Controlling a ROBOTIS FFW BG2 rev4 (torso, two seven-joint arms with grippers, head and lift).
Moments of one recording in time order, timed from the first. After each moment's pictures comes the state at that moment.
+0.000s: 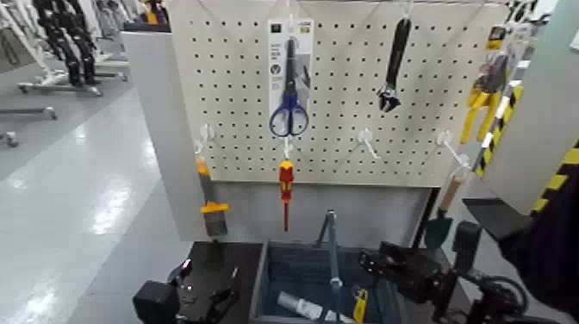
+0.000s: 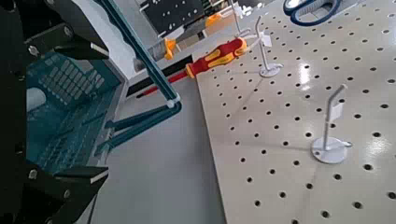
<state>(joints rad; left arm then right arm) 0.19 0.15 -0.18 -1.62 0.15 -0.15 -0.04 -0.02 -0.16 -0.08 -1.62 -0.34 0.44 0.75</state>
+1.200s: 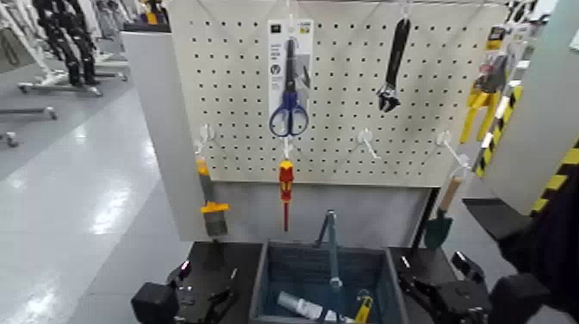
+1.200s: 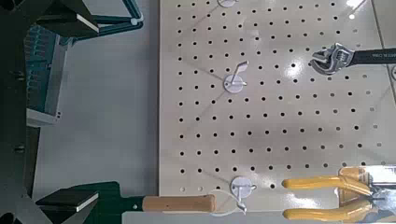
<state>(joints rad) 0.20 0.15 -0.18 -1.62 0.15 -0.16 -0.04 0.30 -0.02 -0.10 -1.85 -0.10 -0.04 0.24</state>
